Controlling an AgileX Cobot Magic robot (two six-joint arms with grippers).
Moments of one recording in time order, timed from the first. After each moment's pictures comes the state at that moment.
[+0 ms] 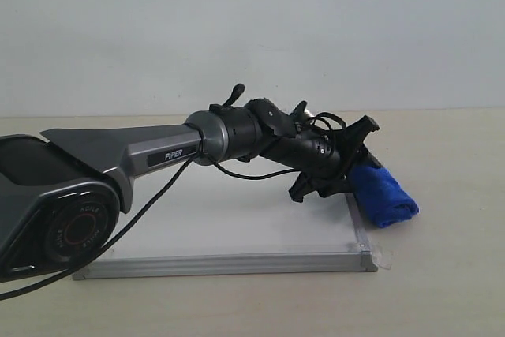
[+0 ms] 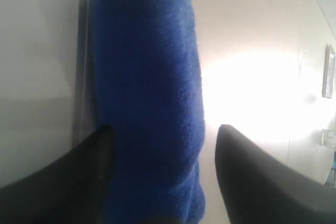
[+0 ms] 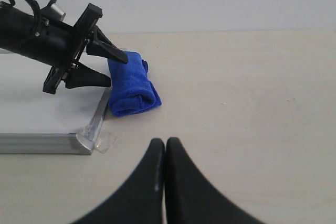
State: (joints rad) left arm -0.52 2.61 -2.15 -0.95 0.51 -0.18; right arm 0.08 0.01 0.00 0.04 0.33 0.03
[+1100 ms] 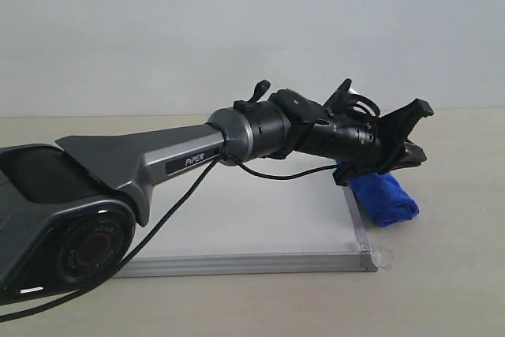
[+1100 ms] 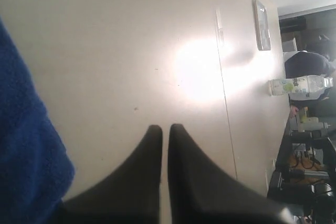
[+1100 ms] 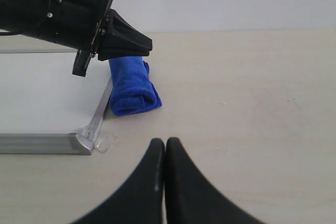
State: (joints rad) left arm -0.59 2.62 -2.24 -1.20 0.52 0.14; right arm 0.08 0.01 0.00 0.04 0.33 0.03
